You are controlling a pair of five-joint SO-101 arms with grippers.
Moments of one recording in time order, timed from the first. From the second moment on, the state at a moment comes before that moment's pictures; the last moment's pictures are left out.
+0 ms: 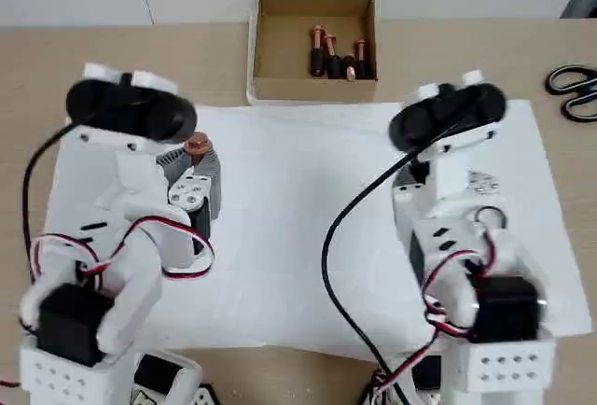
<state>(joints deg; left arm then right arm) 13.3 -56.9 23.9 75.4 13.1 -7.0 -58.2 29.5 73.1 8.4</state>
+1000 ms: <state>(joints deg) 17.8 -70.8 54.4 39.7 25.0 -34.2 -100.3 92.0 34.9 1.2</state>
